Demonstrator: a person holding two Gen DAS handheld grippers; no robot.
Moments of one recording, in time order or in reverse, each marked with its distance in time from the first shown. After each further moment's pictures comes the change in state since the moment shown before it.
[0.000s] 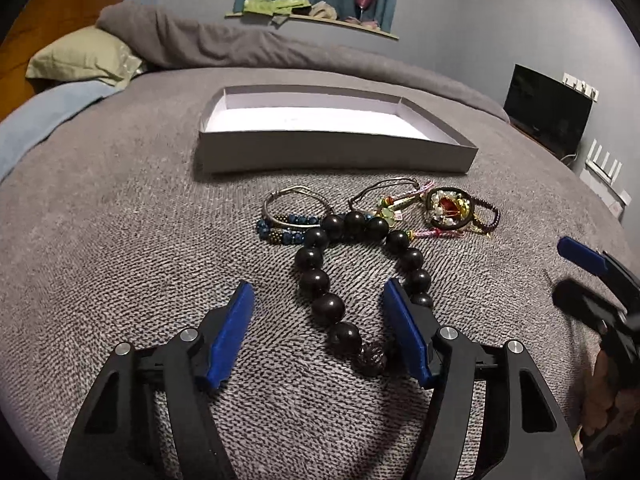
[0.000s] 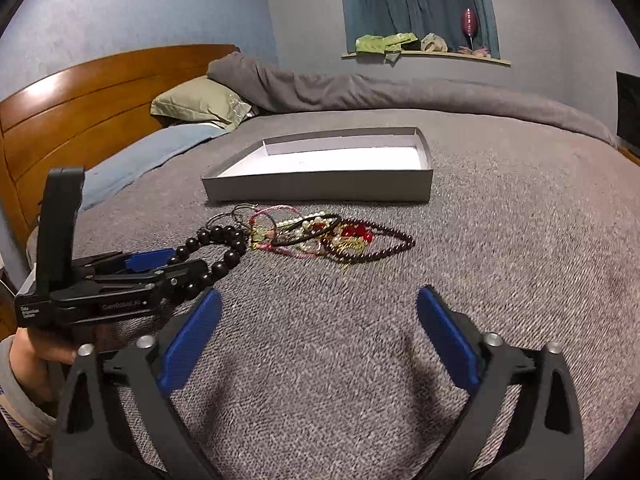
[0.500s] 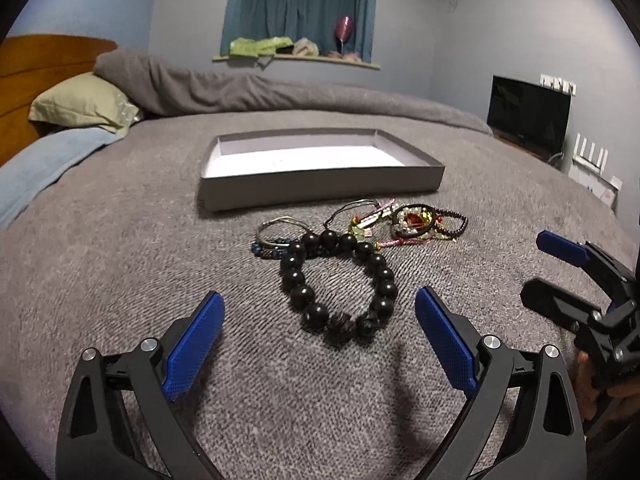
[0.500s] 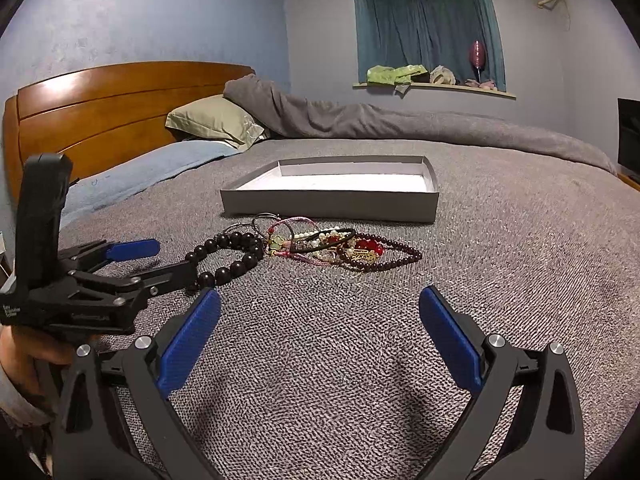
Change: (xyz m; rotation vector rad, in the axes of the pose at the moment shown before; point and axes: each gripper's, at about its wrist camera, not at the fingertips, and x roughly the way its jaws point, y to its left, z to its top) left arm -0.035 -0.020 -0.011 0.097 -0.139 0.014; right arm -0.020 0.012 -0.017 -0.049 -0.113 0.018
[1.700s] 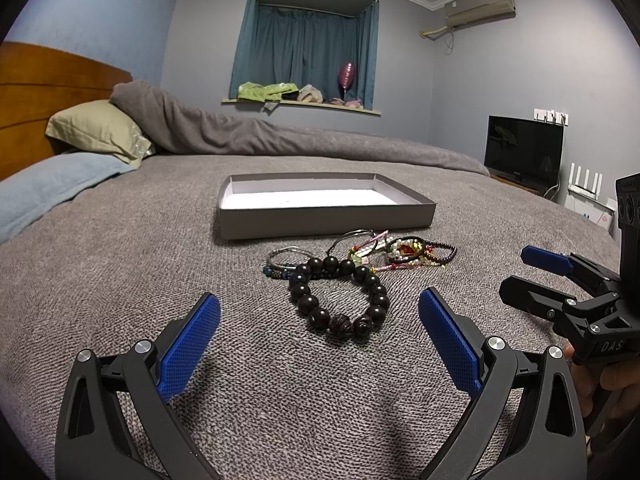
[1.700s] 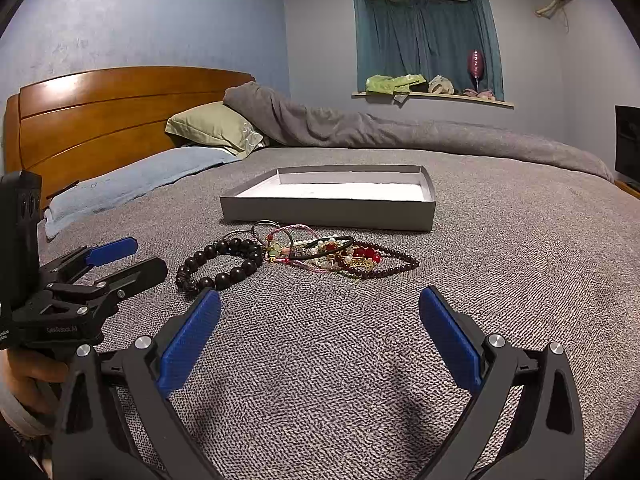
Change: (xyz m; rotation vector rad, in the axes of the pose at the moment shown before) left arm -0.033 0.000 -0.022 -0.019 -0.205 0.008; right arm -0.005 0.001 -0.001 -0.013 -0.037 -0.011
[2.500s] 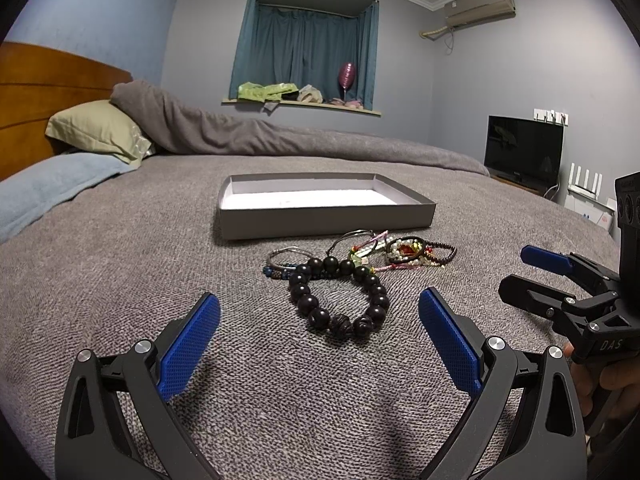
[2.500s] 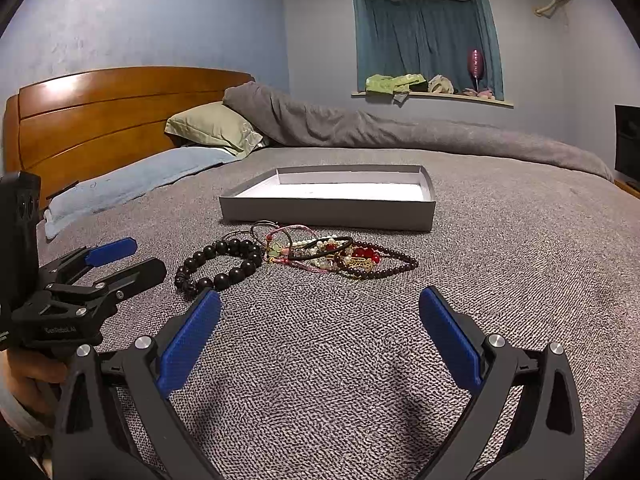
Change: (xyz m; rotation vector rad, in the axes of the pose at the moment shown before) left arm 0.000 0.000 0.000 0.000 -0.001 0.000; right arm 0.000 0.000 0.001 0.001 0.001 0.000
